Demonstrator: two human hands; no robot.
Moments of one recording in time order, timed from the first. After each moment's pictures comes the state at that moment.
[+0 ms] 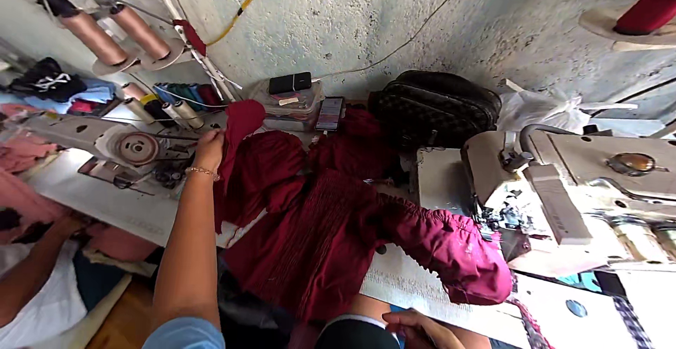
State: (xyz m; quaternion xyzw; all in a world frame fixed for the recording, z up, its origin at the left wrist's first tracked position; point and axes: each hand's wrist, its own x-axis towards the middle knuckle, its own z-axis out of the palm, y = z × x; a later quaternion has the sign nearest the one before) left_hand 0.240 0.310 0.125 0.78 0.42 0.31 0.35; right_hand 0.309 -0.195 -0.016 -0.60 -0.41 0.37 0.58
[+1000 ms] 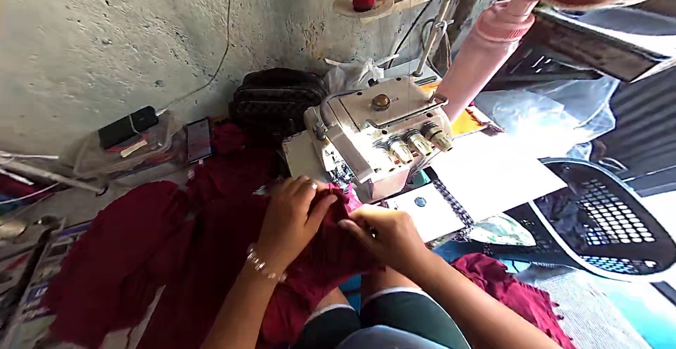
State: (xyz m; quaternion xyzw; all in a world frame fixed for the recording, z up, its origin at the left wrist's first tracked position) left_hand 0.361 -0.007 0.077 0.93 -0.16 0.22 0.24; right_hand 0.383 -0.213 0.028 -0.81 -0.36 -0.13 0.46
